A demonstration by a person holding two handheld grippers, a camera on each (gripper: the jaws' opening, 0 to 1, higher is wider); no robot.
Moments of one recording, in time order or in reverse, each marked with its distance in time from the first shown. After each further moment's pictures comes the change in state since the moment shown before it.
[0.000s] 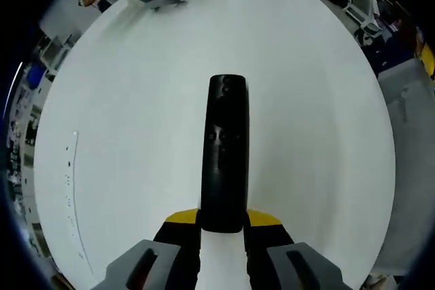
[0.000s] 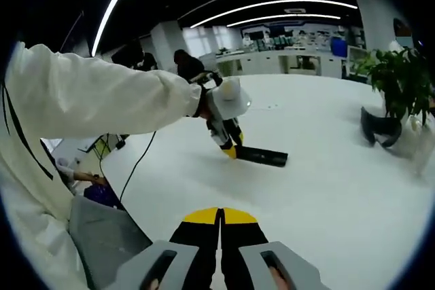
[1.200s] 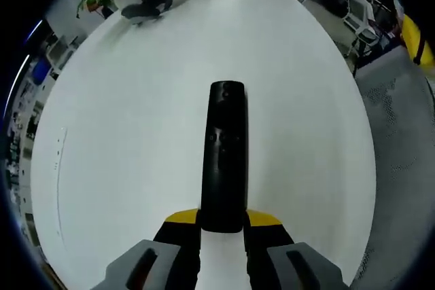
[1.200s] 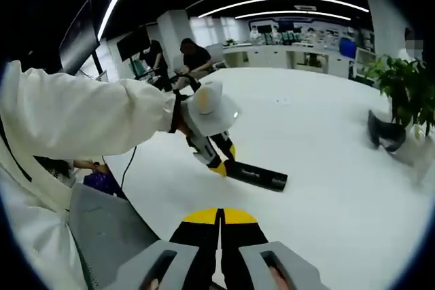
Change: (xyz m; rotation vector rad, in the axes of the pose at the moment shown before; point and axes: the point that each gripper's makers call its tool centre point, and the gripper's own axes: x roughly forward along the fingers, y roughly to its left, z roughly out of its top) left arm -0.006 -0.090 -0.003 -0.057 -0.106 0.007; right arm 0.005 0.014 -0.010 -0.051 0.070 0.006
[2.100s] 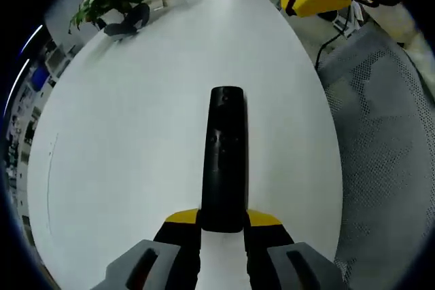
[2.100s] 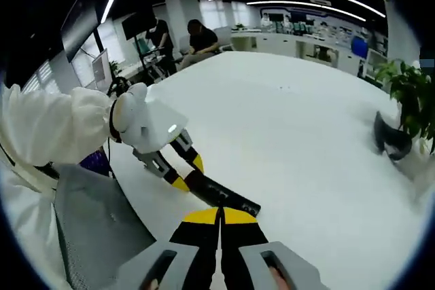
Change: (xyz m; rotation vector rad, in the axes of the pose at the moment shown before) left arm -0.005 -0.083 -0.009 0.039 -0.054 -0.025; right arm 0.020 -0.027 -0.018 -0.081 0.136 0.015
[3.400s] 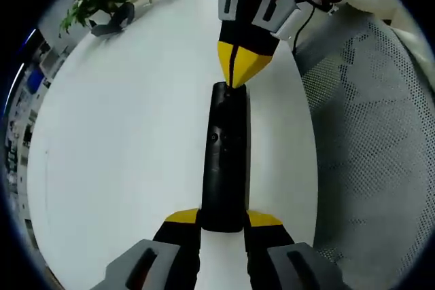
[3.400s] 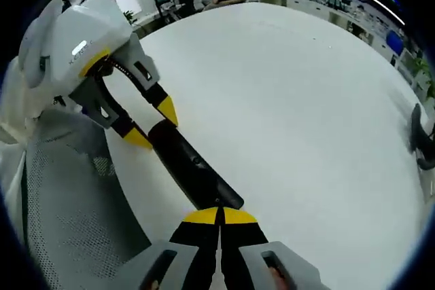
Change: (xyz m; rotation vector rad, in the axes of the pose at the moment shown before) left arm -0.004 -0.032 -0.010 0.018 0.056 -0.008; right arm 0.060 -0.009 -0.073 -0.127 0.302 0.084
